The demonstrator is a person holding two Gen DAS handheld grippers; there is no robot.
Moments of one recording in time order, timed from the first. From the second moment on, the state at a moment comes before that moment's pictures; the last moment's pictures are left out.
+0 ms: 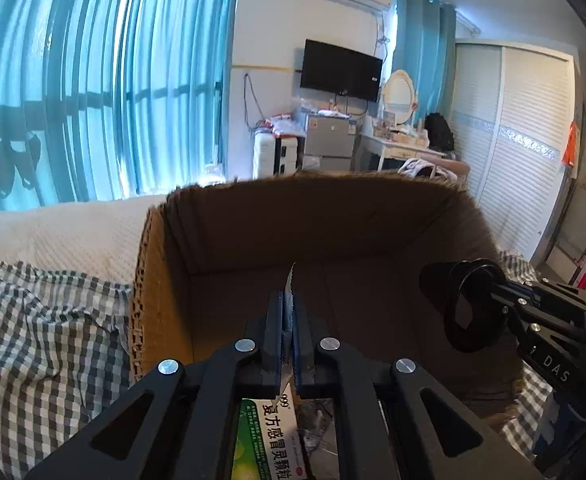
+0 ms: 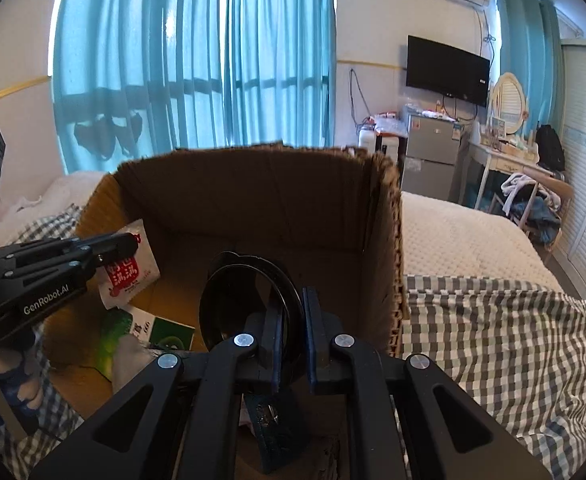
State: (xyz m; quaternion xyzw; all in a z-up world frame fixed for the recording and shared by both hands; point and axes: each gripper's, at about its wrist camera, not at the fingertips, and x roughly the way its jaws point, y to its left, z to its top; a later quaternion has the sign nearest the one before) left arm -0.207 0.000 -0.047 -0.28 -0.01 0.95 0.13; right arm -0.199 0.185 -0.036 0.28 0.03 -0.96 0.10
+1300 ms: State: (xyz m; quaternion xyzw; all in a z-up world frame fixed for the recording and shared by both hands) left arm -0.109 -0.019 0.052 -0.14 -0.03 0.99 0.05; right arm -0.078 0.179 0.054 0.13 0.02 -0.99 0.06
